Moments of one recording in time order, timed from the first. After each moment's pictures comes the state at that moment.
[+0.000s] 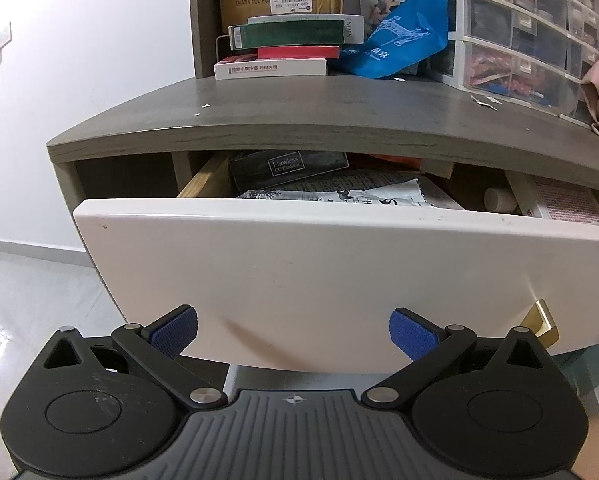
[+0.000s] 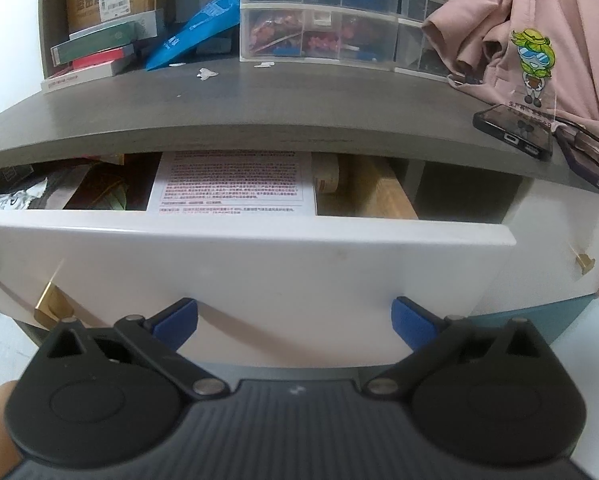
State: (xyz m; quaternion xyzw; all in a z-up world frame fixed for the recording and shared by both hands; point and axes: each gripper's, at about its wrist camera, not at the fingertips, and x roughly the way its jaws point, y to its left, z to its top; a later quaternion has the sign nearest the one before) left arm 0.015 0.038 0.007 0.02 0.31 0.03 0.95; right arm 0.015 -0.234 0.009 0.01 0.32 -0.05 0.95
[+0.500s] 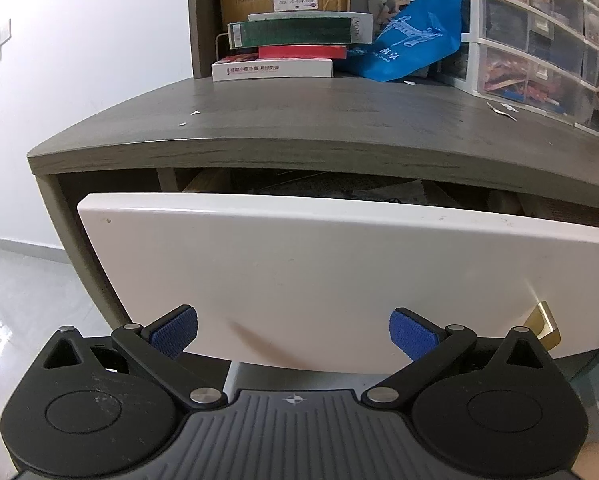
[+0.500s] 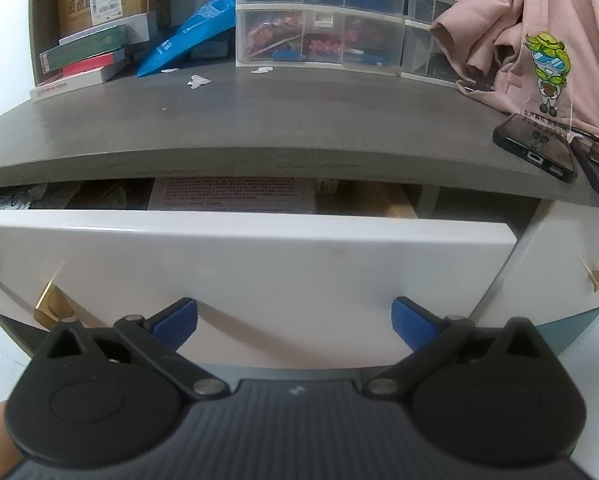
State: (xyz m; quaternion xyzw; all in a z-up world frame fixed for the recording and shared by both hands) left arm 0.054 0.032 0.008 0.01 0.31 0.04 0.95; right arm 0.046 -0.235 0.007 0.02 0.32 -0.05 0.95
